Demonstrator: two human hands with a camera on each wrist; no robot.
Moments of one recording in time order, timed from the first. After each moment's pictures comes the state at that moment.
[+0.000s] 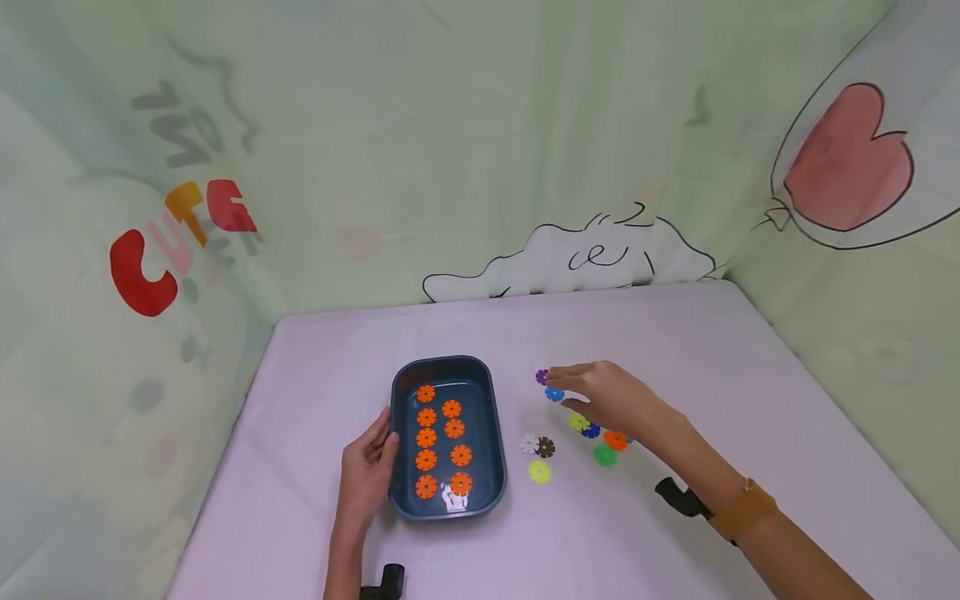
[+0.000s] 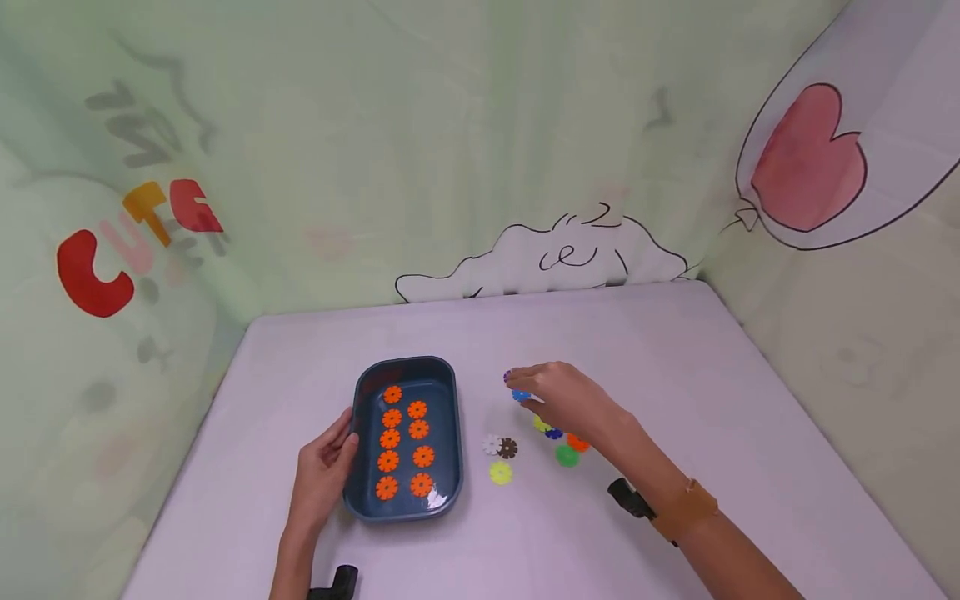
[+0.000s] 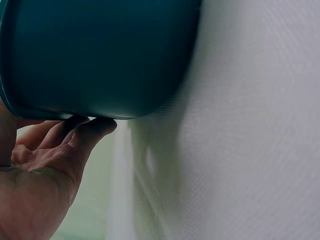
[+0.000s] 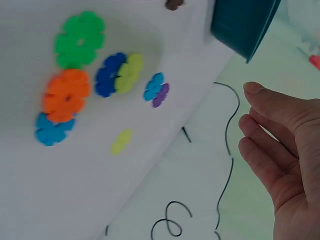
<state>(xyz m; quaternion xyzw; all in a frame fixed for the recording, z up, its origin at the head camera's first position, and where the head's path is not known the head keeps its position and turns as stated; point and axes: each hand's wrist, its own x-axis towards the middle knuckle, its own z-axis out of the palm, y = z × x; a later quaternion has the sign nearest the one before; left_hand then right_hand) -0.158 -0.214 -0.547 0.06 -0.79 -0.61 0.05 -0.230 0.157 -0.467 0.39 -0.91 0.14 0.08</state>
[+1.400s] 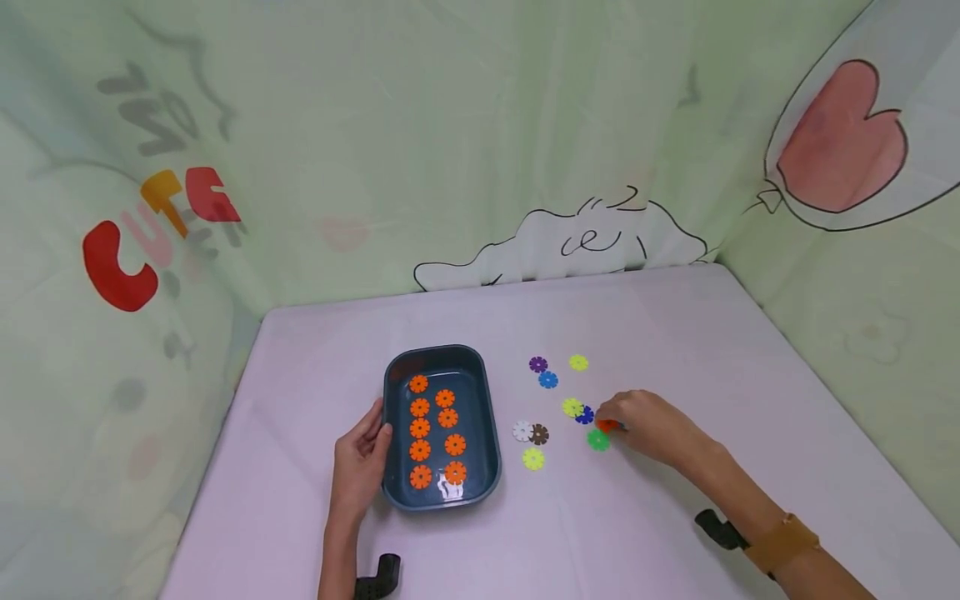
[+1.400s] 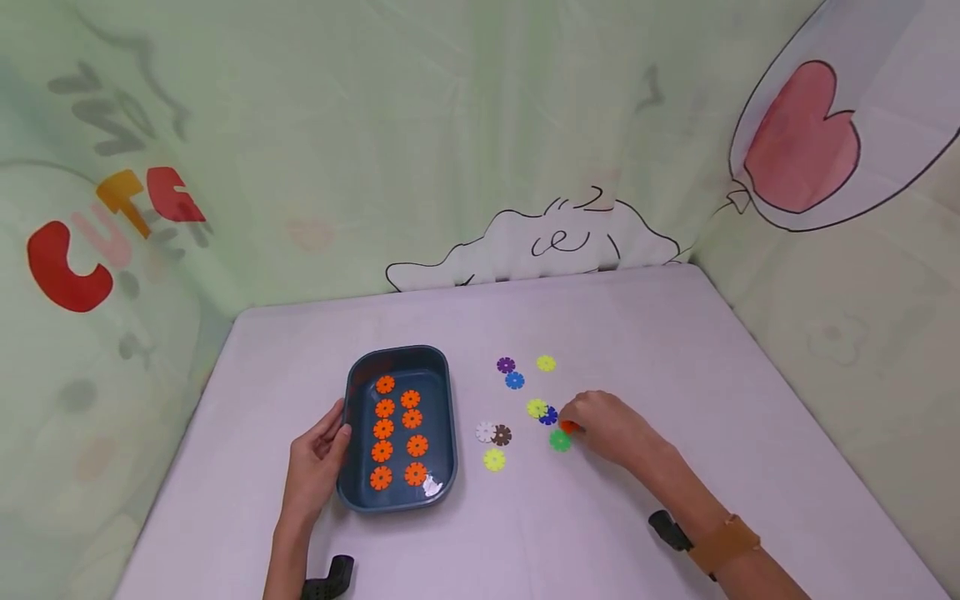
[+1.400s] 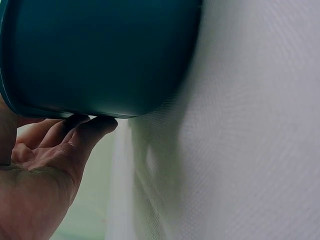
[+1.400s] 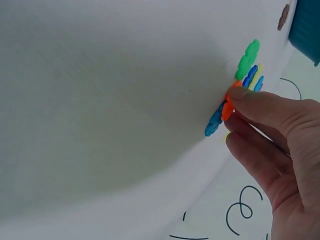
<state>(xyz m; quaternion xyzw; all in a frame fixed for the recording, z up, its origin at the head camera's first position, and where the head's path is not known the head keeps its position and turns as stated) -0.158 -0.214 -0.547 0.06 -0.78 -0.62 0.04 -0.195 0.213 -0.524 0.30 -0.95 0.13 0.00</state>
